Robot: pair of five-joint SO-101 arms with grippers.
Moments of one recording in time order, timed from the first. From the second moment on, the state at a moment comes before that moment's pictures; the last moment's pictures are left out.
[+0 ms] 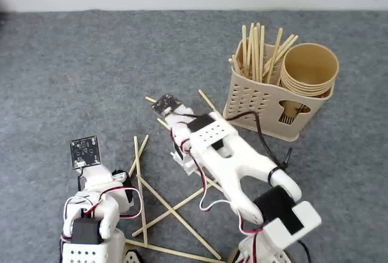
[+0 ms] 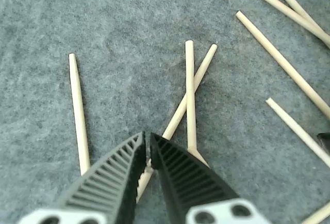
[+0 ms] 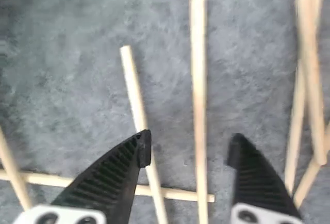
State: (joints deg) left arm -2.7 -103.3 96.8 72.0 23.6; right arm -34.3 5.5 26.4 61.5 9.4
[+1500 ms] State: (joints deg) left arm -2.7 -103.3 96.8 72.0 23.6; right arm -43.4 11.7 19.2 70.1 5.8
